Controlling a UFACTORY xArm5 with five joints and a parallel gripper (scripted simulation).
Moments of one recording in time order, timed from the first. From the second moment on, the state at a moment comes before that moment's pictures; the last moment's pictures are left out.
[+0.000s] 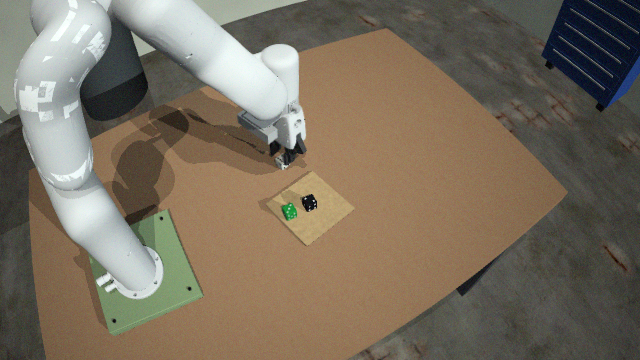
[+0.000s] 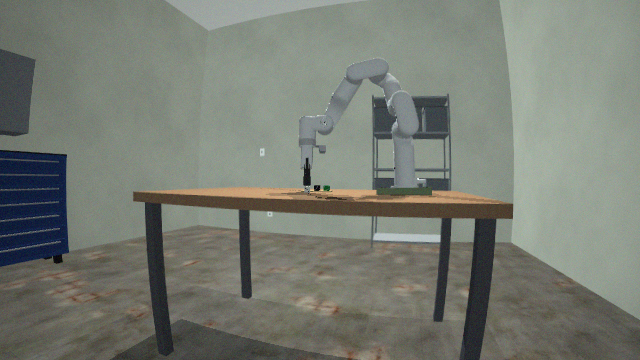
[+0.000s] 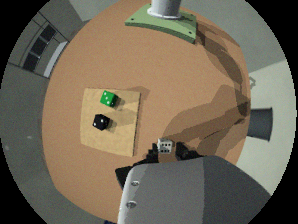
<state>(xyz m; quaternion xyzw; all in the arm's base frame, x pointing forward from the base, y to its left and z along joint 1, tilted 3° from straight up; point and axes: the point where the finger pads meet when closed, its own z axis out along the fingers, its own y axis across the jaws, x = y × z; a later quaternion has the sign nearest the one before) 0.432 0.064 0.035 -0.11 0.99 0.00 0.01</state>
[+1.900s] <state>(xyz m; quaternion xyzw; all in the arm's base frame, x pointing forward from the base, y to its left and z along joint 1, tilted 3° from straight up) 0.433 0.063 0.006 -0.11 0.99 0.00 0.01</state>
